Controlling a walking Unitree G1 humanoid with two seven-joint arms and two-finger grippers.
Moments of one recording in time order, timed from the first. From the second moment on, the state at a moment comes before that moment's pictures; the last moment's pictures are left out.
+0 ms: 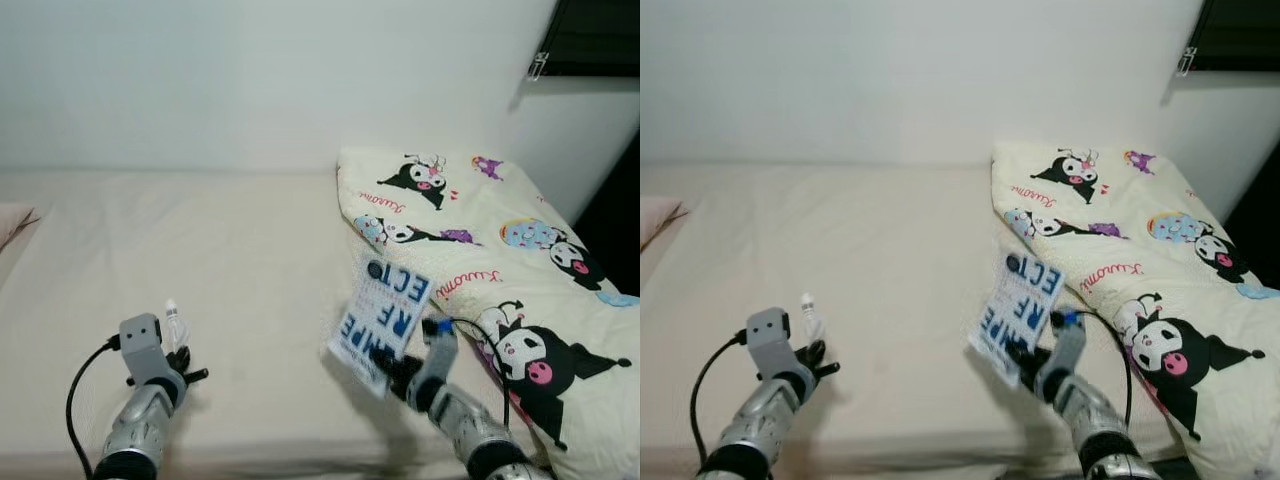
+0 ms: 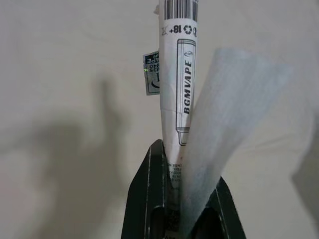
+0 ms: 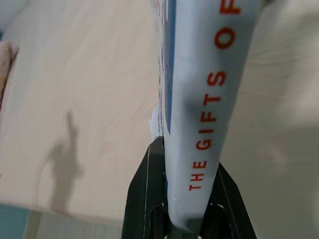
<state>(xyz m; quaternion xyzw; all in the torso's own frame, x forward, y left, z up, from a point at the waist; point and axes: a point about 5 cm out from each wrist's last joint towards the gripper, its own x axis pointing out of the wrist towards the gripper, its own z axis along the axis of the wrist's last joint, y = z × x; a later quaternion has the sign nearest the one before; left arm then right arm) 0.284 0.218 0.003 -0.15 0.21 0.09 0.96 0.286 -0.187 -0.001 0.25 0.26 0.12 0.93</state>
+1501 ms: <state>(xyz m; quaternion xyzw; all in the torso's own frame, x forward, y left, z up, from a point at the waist) 0.184 0.213 -0.077 -0.09 0.40 0.12 0.90 0.240 -0.217 -0.040 0.10 0.35 0.06 0.93</state>
